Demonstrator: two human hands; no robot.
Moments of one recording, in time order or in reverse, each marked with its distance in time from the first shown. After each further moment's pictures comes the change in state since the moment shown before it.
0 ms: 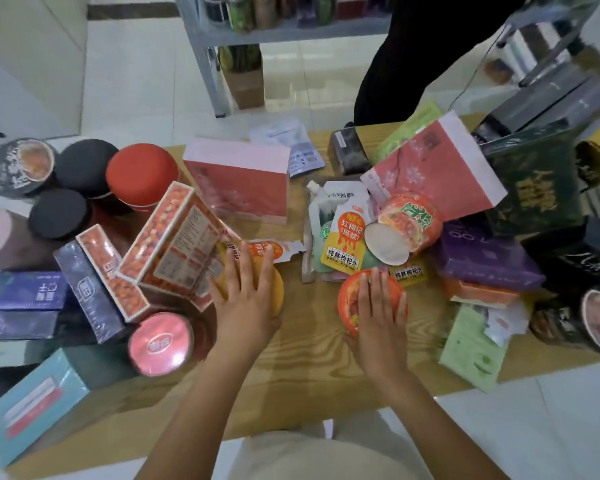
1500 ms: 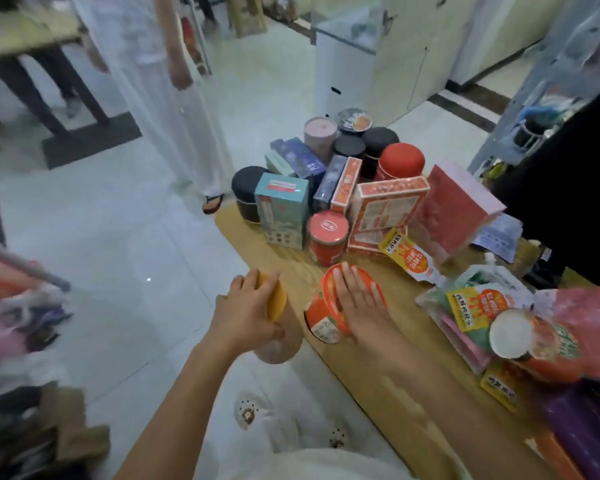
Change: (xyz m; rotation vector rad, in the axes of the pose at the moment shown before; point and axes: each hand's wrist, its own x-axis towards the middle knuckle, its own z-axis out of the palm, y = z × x) left_hand -0.274 0.039 0.005 -0.395 0.102 -0.849; right_hand -0.080 -0.059 -0.102 -0.109 -0.254 -1.318
